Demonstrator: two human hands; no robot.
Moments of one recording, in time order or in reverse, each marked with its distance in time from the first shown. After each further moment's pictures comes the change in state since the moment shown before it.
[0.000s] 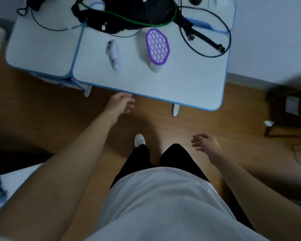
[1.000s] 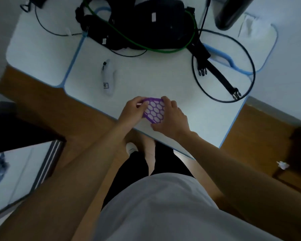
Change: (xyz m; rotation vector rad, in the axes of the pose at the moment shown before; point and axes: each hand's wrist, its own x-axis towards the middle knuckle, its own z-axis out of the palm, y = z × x) left_hand 0.106 0.102 0.113 0.150 0.140 0.046; right_hand 0.135 -0.253 0.041 -0.867 -0.306 -0.755
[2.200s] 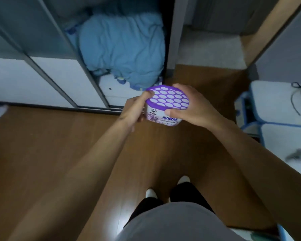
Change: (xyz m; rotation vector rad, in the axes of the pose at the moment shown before) left_hand -0.512 -0.348 -0.270 -1.011 1.058 -0.119; right_hand -0.294 -0.428 0.293 -0.281 -0.648 -1.225
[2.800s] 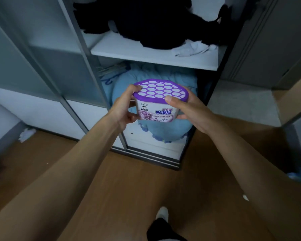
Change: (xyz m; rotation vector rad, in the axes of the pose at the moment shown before) left_hand 0.186 0.178 -0.155 -0.181 0.187 0.098; right_hand 0.305 -0.095 -0.022 0.653 -0.099 -0.042
